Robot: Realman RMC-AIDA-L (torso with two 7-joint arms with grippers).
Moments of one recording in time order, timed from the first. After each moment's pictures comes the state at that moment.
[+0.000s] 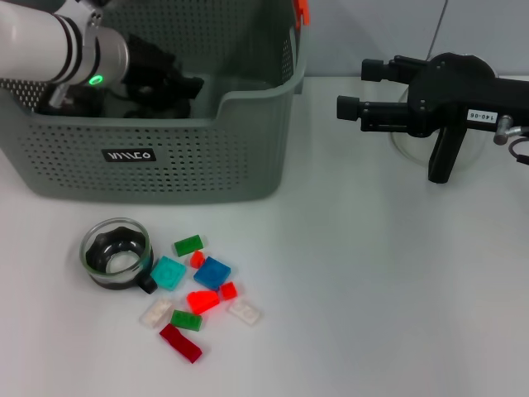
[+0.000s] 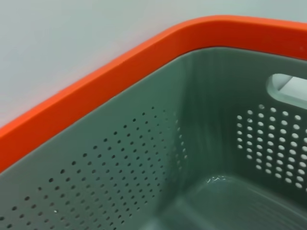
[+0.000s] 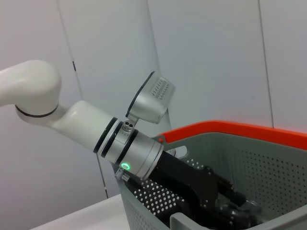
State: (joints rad) left arm -0.89 -2.06 0.94 0.67 2.49 0.76 -1.92; right arm 0.60 2.05 -0.90 -0.80 -1.71 -1.45 1.57
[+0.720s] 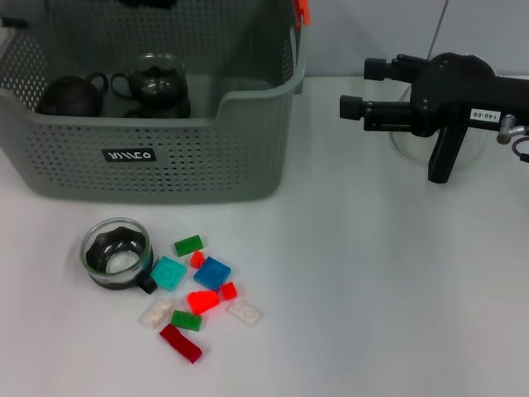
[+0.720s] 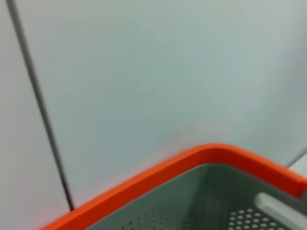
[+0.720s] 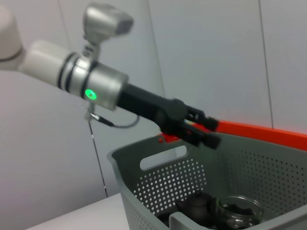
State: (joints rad) left arm -0.78 -2.06 0.83 1.24 2.47 1.22 -2.21; right arm 0.60 2.05 -0.90 -0.80 -1.71 -1.45 1.57
